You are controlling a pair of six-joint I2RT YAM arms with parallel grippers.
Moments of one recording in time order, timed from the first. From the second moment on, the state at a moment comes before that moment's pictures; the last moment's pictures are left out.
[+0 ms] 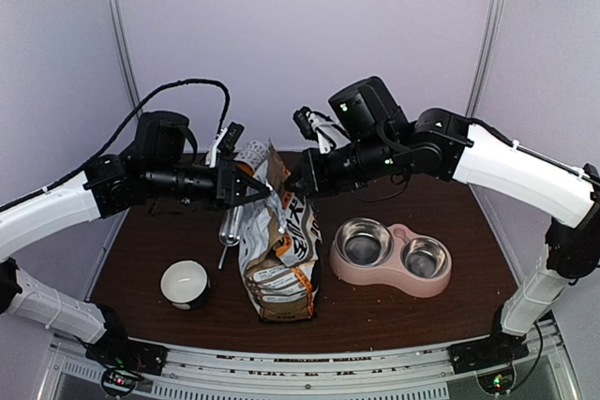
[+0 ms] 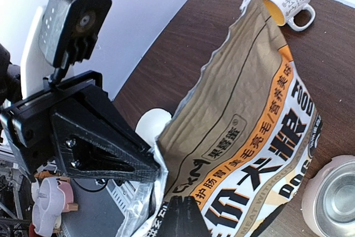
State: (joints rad) left arm -0.83 1.21 1.12 -0.32 0.42 -0.71; right arm 1.06 1.64 1.73 -0.68 -0.07 0.60
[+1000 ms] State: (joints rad) left arm -0.82 1.21 1.12 -0.32 0.42 -0.69; right arm 1.06 1.70 1.75 -0.68 -0.14 0.61
